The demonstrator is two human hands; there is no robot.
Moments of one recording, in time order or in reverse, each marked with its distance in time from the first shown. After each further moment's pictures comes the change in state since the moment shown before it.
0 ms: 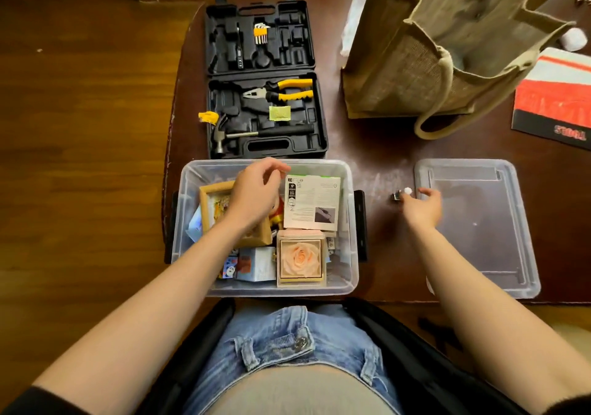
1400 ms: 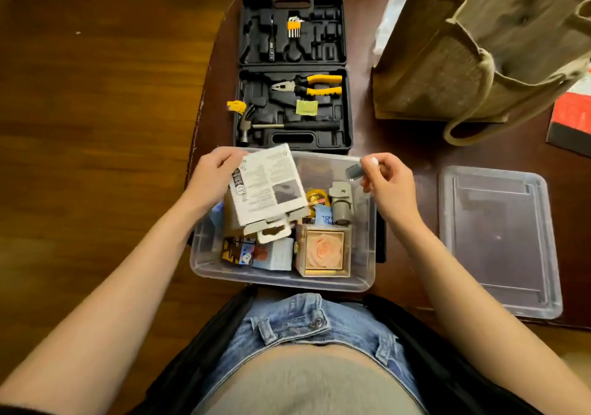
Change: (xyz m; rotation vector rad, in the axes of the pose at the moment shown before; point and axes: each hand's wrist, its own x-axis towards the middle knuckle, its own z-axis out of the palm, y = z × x) left_hand -0.011 -0.038 -0.080 -0.128 0.055 -0.163; right_hand -0.103 -0.074 0.017 0.192 -0.536 -0.580
